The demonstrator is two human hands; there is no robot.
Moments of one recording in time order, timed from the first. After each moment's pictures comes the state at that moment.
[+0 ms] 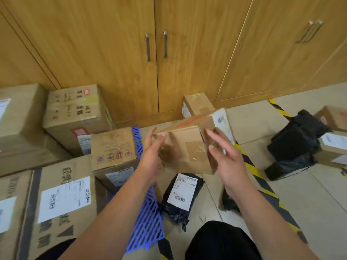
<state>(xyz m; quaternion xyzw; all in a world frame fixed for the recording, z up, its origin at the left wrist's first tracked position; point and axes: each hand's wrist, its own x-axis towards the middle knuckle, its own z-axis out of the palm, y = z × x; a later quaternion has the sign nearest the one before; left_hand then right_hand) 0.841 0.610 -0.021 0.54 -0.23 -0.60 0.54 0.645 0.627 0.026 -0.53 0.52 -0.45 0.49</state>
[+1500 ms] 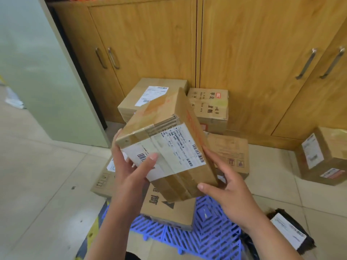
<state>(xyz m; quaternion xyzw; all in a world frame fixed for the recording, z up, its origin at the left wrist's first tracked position) 1.036 0.842 0.066 0.59 -0.21 -0.23 0.75 0.877 0.700 0.023 -0.69 0.22 -0.23 0.65</state>
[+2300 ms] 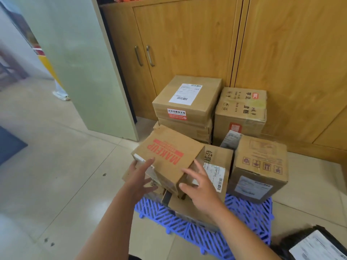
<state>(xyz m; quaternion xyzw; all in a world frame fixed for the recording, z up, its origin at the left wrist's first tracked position) 1.148 0.901 -0.028 0.69 0.12 -0.36 0.62 0.988 0.766 -0.050 -0.72 0.25 -0.09 0.64</state>
